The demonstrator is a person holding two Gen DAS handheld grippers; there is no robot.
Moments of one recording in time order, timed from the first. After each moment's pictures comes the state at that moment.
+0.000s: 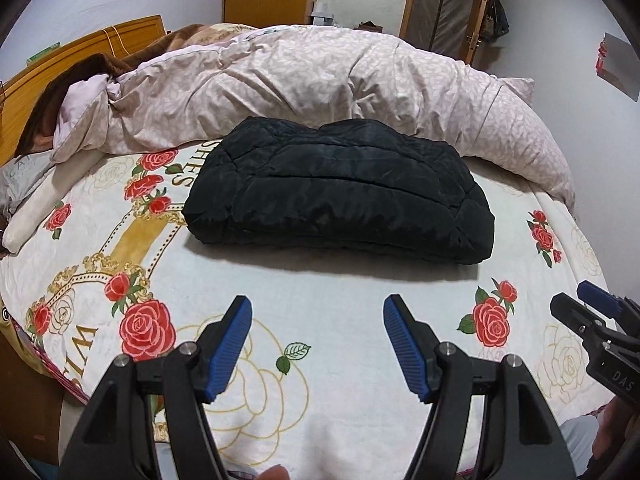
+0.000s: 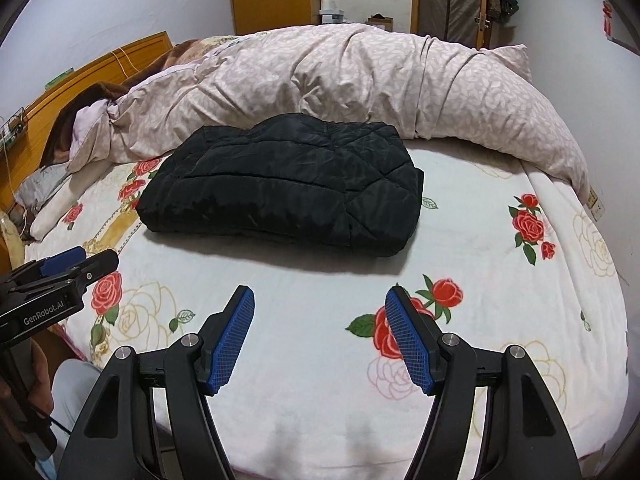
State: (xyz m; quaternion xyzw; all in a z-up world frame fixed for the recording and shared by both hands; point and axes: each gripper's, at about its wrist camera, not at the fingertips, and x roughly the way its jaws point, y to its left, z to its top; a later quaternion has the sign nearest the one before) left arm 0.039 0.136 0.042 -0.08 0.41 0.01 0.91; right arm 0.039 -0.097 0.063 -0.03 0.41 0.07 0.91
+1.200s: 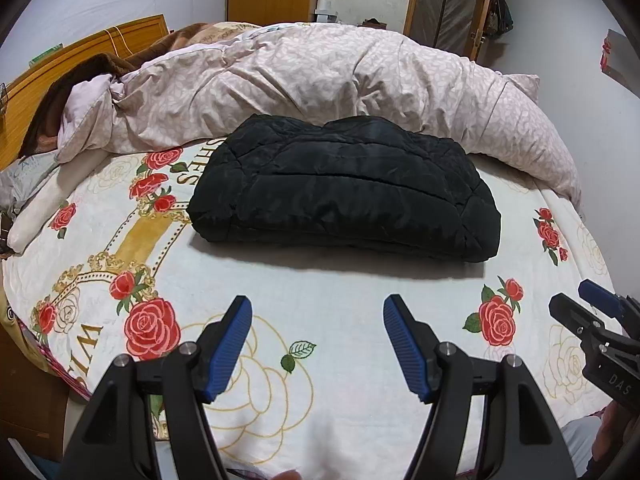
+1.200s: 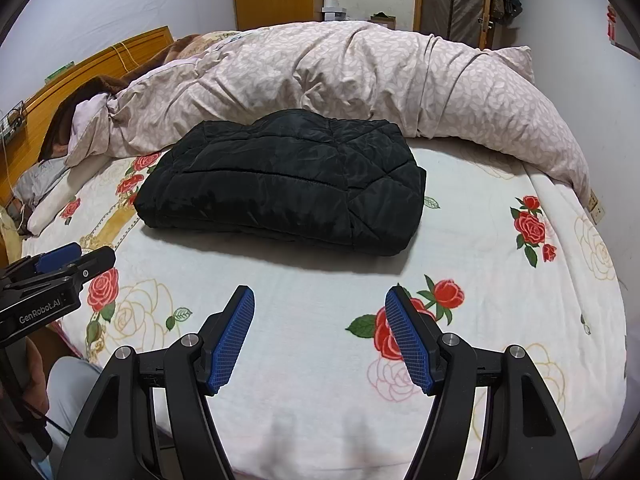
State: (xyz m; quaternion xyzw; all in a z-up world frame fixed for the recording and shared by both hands) left arm 0.040 0.136 0.042 -0.07 0.42 0.02 0.91; right arm 0.042 -0.094 0.060 -0.03 0.42 0.07 0.91
